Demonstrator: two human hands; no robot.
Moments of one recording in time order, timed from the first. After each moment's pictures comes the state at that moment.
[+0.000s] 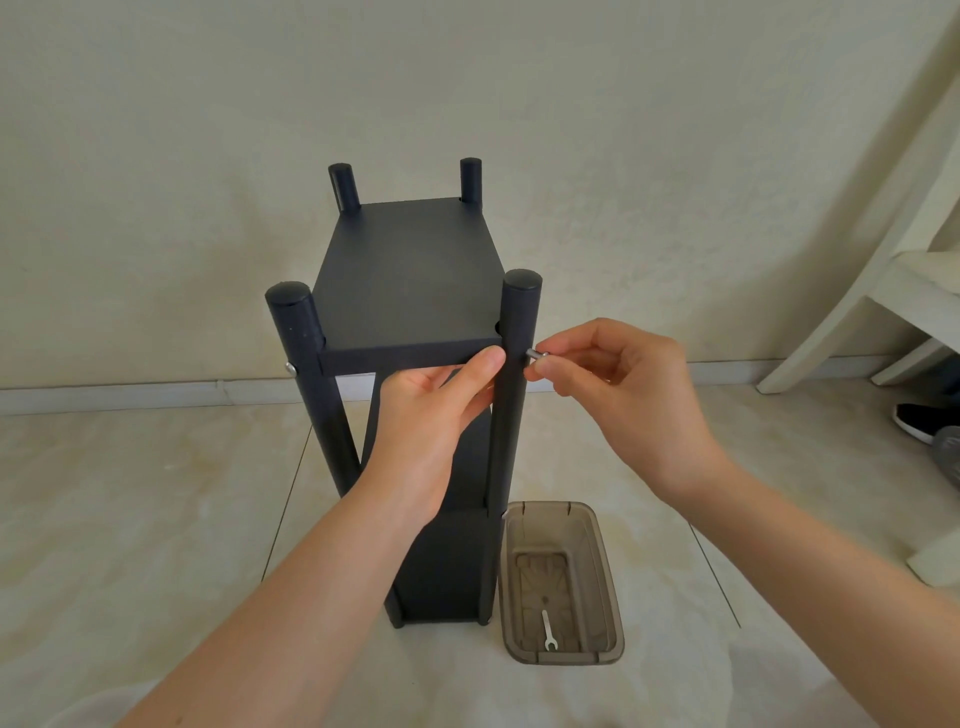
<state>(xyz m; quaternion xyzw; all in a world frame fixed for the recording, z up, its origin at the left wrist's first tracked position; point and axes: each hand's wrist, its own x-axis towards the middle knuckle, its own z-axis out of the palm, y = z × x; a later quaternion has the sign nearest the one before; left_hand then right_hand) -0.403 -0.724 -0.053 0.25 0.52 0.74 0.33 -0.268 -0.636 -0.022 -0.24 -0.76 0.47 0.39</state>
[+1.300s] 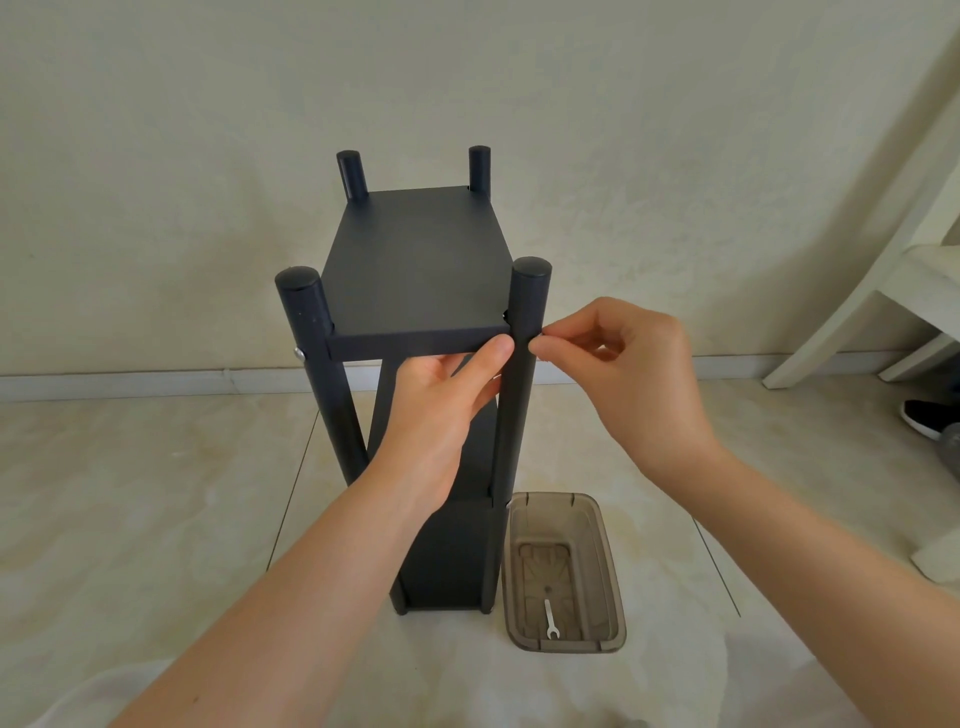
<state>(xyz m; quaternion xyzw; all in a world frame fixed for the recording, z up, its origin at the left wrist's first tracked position) -0.402 -0.723 -0.054 0.26 0.55 0.72 0.32 -0.276 -0.636 -0.019 -0.26 -0.79 0.37 0.42</state>
